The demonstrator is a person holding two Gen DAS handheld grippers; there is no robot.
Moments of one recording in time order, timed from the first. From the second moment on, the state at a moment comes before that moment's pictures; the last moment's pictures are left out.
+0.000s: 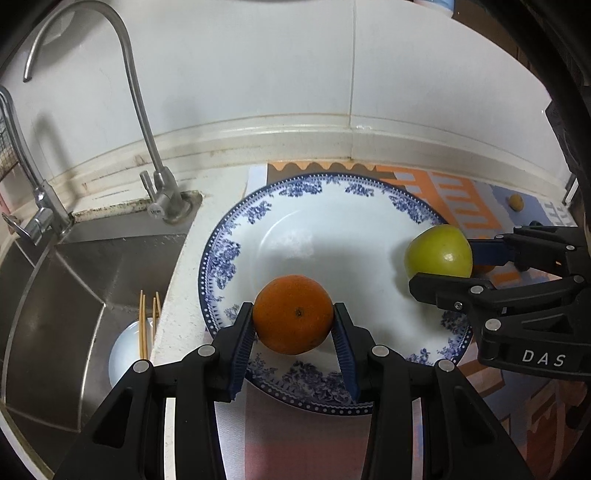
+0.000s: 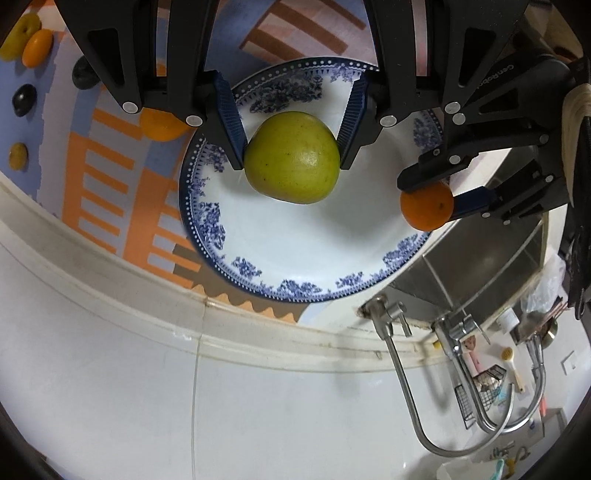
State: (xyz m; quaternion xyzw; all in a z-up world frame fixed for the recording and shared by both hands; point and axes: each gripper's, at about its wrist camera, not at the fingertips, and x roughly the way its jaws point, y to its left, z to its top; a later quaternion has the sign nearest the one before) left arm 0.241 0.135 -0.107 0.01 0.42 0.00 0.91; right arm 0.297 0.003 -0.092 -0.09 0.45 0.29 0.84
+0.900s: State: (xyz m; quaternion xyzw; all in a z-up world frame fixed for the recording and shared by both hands) left arm 0.194 0.114 -0.048 0.01 0.36 0.00 0.93; right arm 0.244 -0.033 -0.036 -0.08 0.37 0.25 0.89
